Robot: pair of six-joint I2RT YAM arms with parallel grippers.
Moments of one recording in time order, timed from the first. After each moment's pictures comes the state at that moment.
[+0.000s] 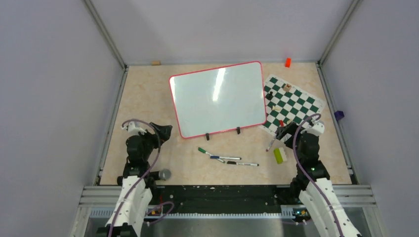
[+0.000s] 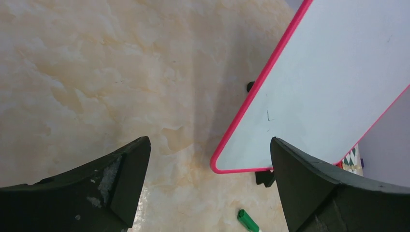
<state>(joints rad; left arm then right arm) 0.08 0.58 0.12 0.18 0.23 -0.74 0.12 0.44 0.19 -0.12 0.17 0.55</state>
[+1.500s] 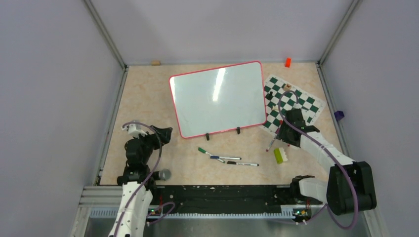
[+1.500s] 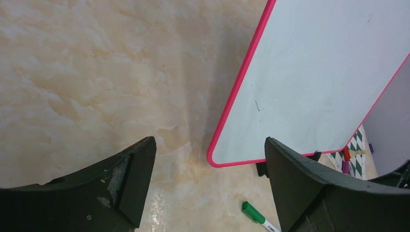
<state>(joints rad) 0.08 0.43 0.11 0.10 0.28 -0.64 0.16 1.18 0.58 -0.46 0.26 0.51</state>
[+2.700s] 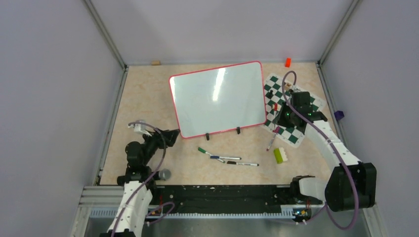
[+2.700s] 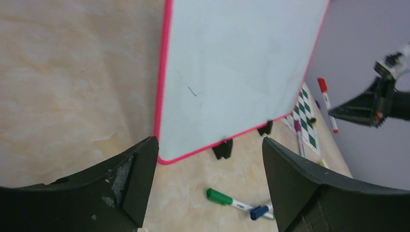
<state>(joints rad) 0.07 0.47 0.06 0.30 0.48 -0.66 0.11 1.20 0.83 -0.51 -0.04 0.41</state>
